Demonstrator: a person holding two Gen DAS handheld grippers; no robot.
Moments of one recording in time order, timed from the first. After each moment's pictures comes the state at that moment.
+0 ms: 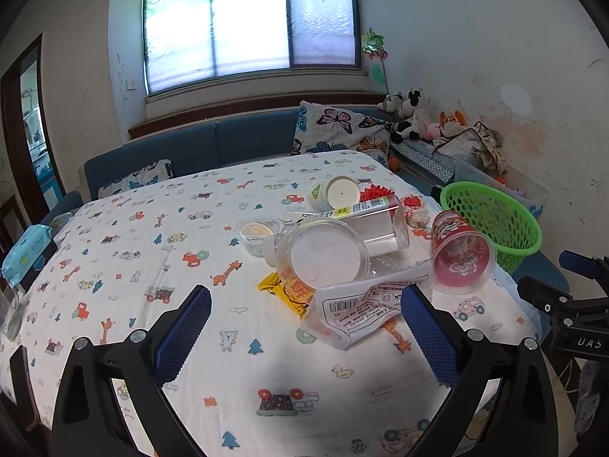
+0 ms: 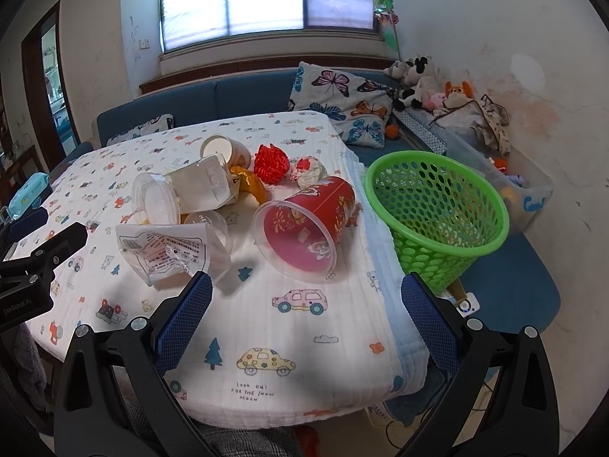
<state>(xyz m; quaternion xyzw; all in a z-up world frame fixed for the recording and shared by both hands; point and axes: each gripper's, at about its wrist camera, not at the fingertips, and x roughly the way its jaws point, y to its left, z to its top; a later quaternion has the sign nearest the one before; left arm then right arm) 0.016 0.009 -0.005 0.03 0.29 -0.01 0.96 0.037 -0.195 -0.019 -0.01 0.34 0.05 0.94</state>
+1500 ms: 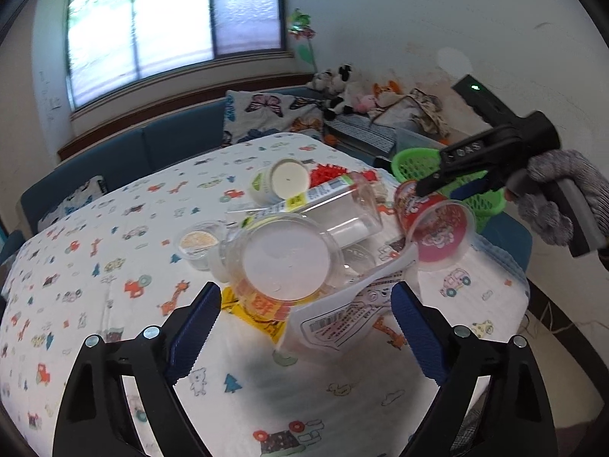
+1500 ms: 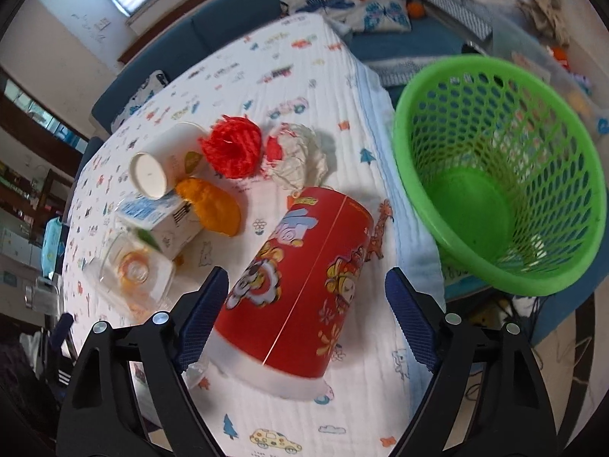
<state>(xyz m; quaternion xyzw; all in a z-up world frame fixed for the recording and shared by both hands) 0.064 0.008 -0.025 0.08 0.32 -0.16 0.93 0.225 -0.242 -0.051 0.13 0.56 0.12 0.81</state>
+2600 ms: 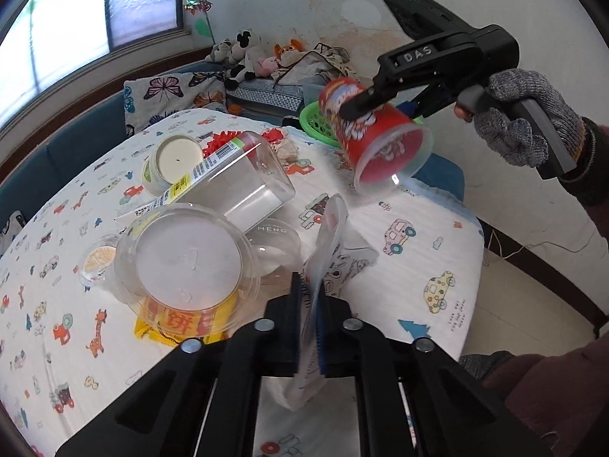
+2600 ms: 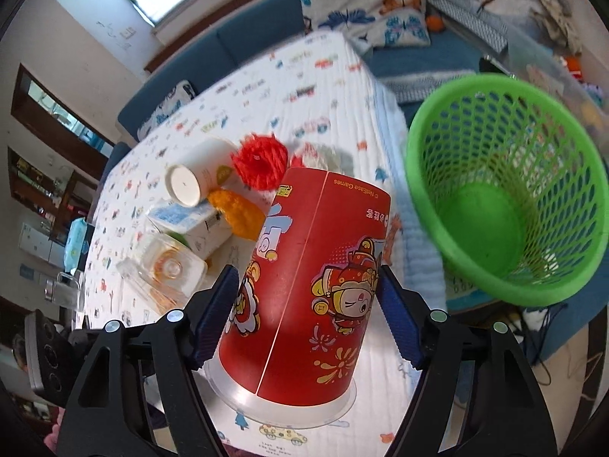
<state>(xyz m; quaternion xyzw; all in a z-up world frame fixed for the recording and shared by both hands) 0.088 -0.024 -0.048 0.13 0.37 -0.32 0.86 0.214 -0.254 -0.024 0.14 0.52 0.16 0.83</state>
